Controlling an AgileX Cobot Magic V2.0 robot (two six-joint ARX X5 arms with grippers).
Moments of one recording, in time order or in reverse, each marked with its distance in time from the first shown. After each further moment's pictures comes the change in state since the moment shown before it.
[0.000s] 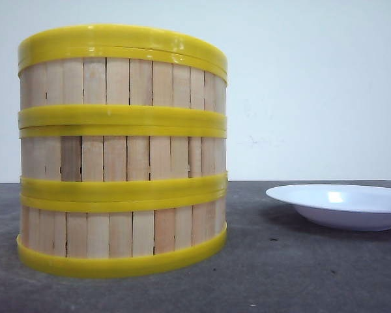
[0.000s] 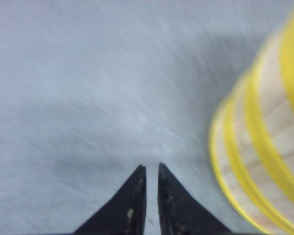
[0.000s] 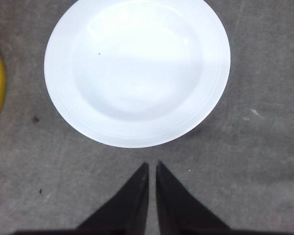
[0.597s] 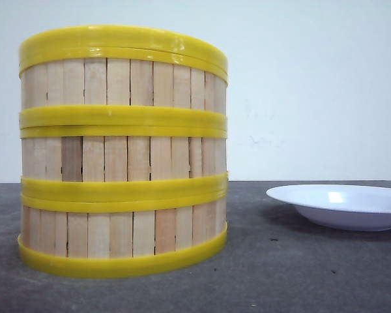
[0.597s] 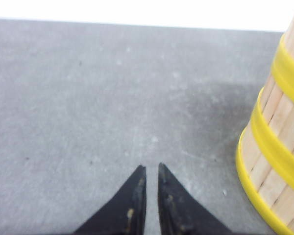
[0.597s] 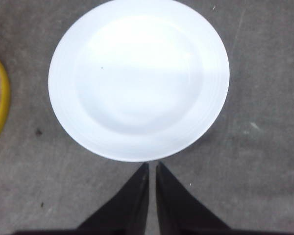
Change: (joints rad) left arm 0.029 -0.716 -0.726 0.442 0.000 -0.001; right arm 0.000 0.000 0.000 0.063 0.000 0.000
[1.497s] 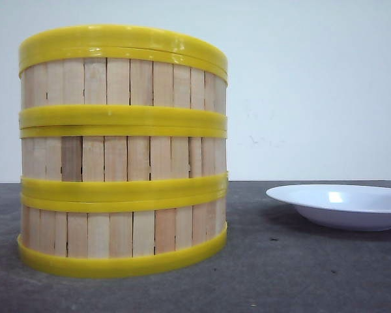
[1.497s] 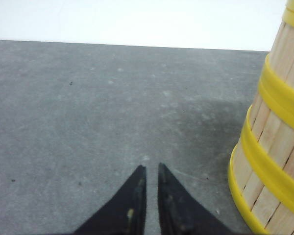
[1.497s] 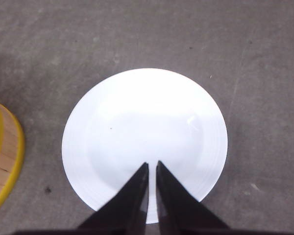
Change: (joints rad) left arm -0.001 0.000 -0.051 0.119 0.031 0.000; right arm 0.000 0.000 0.000 0.186 0.000 0.000
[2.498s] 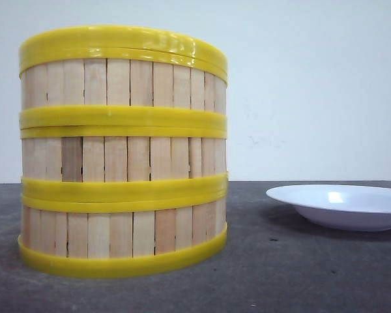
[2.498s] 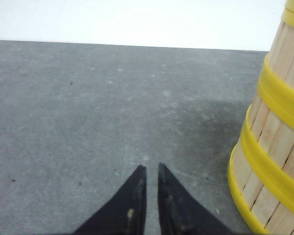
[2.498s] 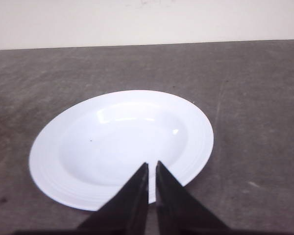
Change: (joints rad) left arm 0.000 0.000 0.000 0.000 0.000 0.000; right arm -0.090 -0.844 -0.808 0.425 -0.008 -0.032
